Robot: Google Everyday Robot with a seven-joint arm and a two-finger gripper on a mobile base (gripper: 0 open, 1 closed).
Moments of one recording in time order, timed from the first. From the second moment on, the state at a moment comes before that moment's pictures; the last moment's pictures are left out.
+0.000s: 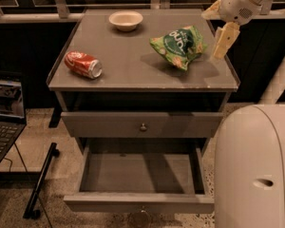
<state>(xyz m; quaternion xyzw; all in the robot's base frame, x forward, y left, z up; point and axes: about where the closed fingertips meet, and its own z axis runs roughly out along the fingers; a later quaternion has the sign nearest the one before) 0.680 -0.221 0.943 -0.67 0.70 0.05 0.25</state>
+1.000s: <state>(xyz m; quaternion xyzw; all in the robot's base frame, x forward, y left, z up) 0.707 -0.223 0.946 -0.65 0.70 0.03 0.30</state>
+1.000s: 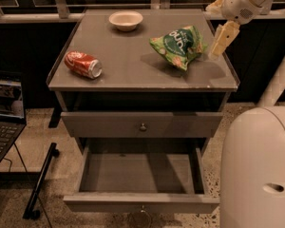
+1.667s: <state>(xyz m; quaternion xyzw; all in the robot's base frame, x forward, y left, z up) 0.726 -0.199 0.914 -0.68 0.67 0.05 0.29</state>
